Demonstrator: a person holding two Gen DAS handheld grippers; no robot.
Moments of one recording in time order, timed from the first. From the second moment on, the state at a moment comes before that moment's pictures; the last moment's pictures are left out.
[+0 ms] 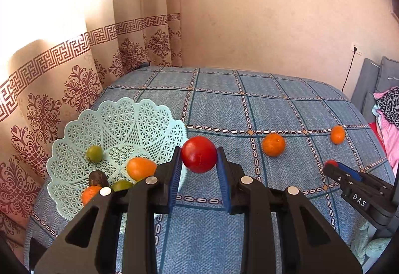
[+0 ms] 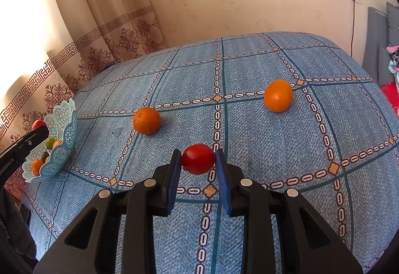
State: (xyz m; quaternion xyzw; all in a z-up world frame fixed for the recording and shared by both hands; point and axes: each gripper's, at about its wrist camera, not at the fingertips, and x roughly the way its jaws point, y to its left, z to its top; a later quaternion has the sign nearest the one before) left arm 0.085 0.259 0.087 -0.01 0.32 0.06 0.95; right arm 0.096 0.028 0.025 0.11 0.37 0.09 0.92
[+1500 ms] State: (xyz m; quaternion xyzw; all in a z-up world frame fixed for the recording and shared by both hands) left arm 0.038 0.389 0.064 -0.11 0.25 0.28 0.92; right arm 0.098 0.152 0.075 0.05 0.34 0.21 0.92
